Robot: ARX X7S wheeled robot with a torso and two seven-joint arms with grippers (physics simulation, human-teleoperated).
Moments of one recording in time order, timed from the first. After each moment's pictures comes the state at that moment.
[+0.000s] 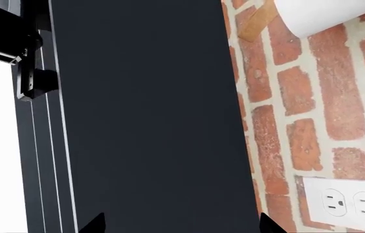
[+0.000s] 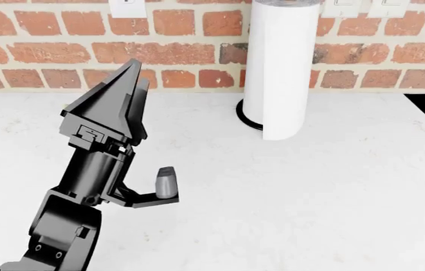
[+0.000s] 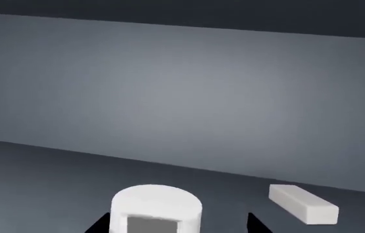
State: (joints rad) left arm -1.27 -0.78 1.83 0.51 0.86 -1.22 -0.51; right arm 2.13 0.25 -0.35 0.37 0.95 1.30 0.47
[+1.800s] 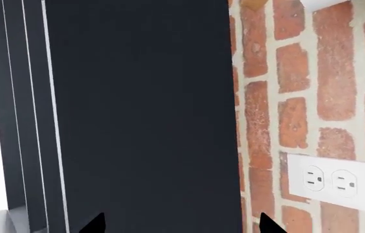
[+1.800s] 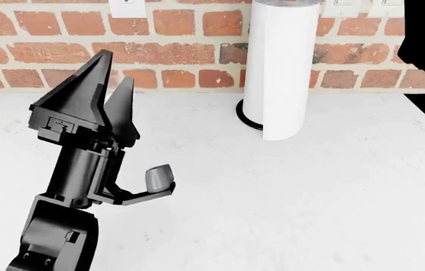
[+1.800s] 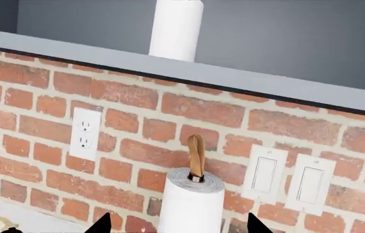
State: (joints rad) left arm -1.18 -0.80 1.69 0.60 0.81 -1.26 -0.49; right arm 1.81 0.87 -0.35 -0.46 2.47 1.13 1.48
